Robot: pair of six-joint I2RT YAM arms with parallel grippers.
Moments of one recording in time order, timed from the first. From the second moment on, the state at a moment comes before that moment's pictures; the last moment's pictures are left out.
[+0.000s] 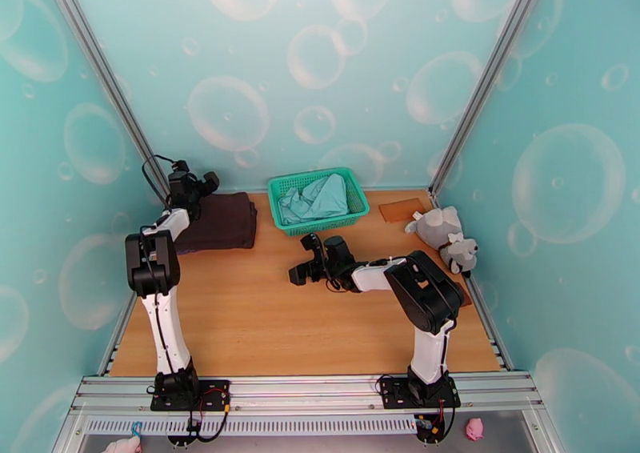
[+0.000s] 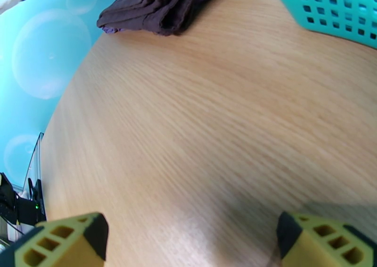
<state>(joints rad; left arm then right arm) 0.13 2.37 1.85 0.16 0.12 -0.40 0.54 1.92 0.90 0.38 -0.55 0.27</state>
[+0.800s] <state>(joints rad) 0.11 1.71 1.21 0.40 0.21 -0.45 0.55 1.76 0.70 0.42 -0.54 0.29</state>
